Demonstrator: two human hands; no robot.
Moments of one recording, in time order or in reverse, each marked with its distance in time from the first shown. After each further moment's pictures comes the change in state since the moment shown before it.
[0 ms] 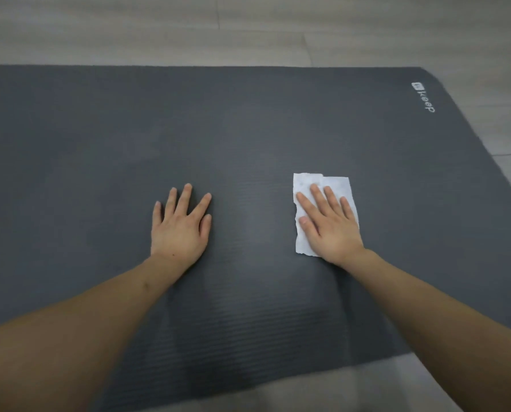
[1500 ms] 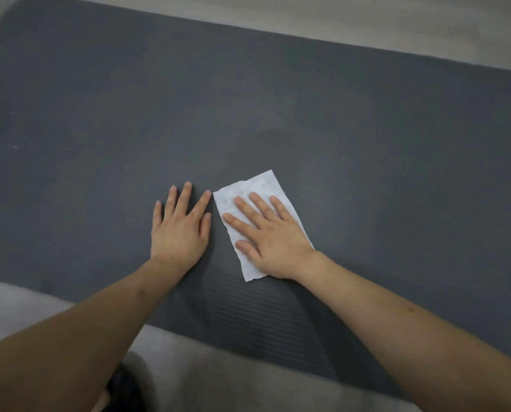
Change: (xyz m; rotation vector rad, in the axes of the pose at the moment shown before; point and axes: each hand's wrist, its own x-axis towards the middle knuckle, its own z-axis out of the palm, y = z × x) left_hand -0.123 -0.160 -0.010 -0.014 0.045 -0.384; right_hand -0.001 -0.286 0.048 -0.105 -0.071 -0.843
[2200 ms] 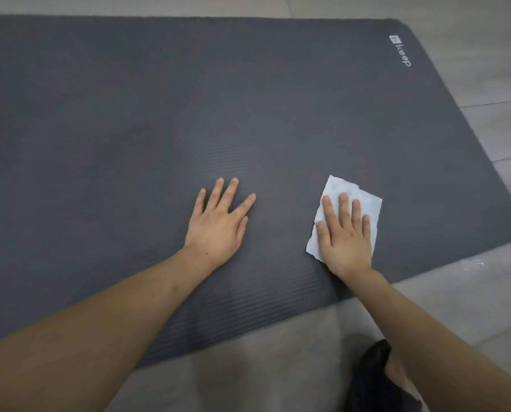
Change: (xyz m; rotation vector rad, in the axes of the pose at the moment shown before) left_hand -0.011 0.208 0.028 0.065 -0.143 0.794; right_hand -0.275 0.074 0.018 0.171 0.072 1.256
